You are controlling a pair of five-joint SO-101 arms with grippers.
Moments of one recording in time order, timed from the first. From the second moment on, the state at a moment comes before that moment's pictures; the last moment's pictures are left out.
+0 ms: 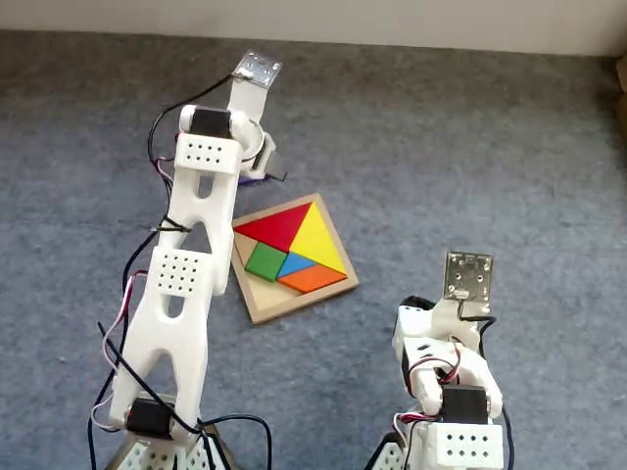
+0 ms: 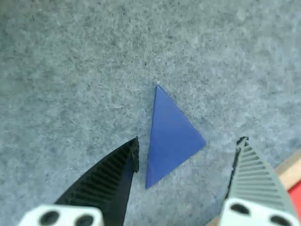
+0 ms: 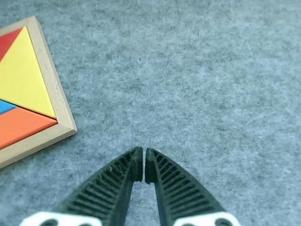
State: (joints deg) left arm 1.6 77.8 -92.3 90.9 -8.0; right arm -2.4 -98.5 96.1 54.2 -1.3
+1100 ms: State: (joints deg) left arm 0.3 82.2 -93.8 89.7 -12.9; right arm -2.4 -98.5 96.1 54.2 -1.3
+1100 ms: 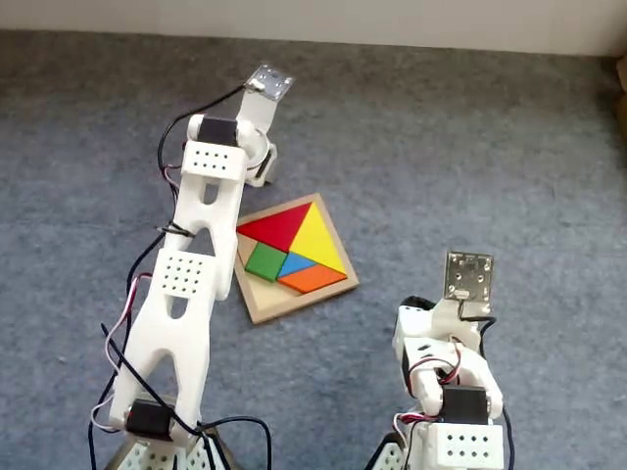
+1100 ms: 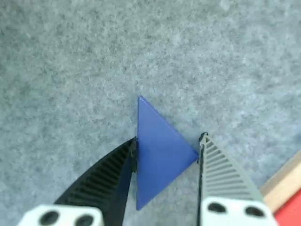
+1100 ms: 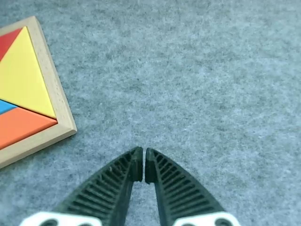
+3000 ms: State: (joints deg) left arm 14.9 2.2 13.1 81.5 -48.8; right arm -2.2 -98.5 96.1 54.2 -1.3
